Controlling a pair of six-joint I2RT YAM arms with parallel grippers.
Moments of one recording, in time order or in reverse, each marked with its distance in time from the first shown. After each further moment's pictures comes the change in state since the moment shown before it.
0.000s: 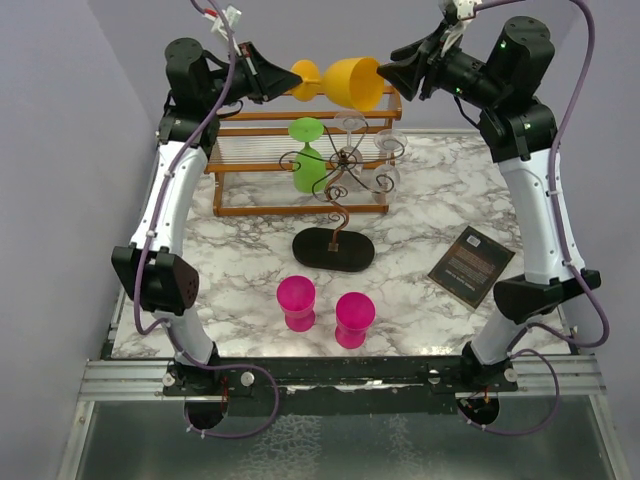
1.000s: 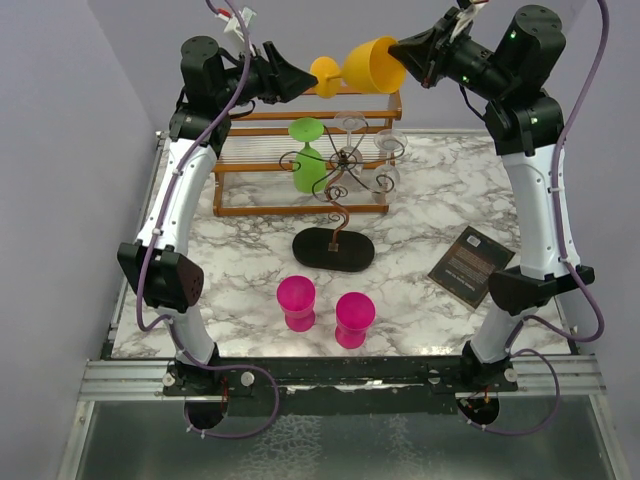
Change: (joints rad) left arm -0.032 0.018 0.061 -0.111 -0.111 0.106; right arm -0.005 0.054 0.143 -0.047 0.029 0.050
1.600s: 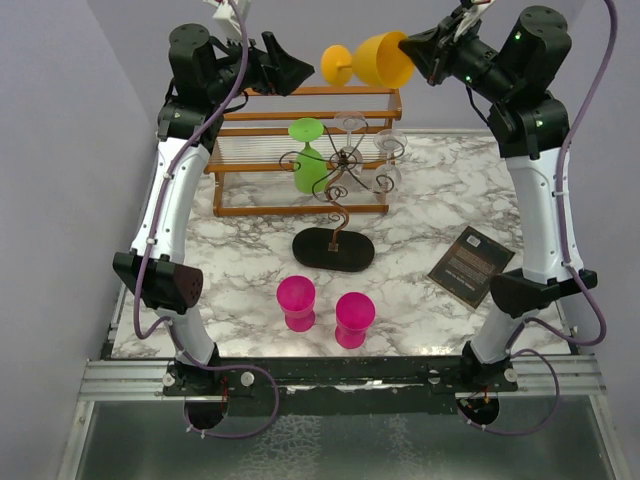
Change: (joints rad) left arm 0.013 -0.019 0.128 -0.145 -0.111 0.179; right arm -0.028 -0.026 -0.006 -0.026 0.138 -0.076
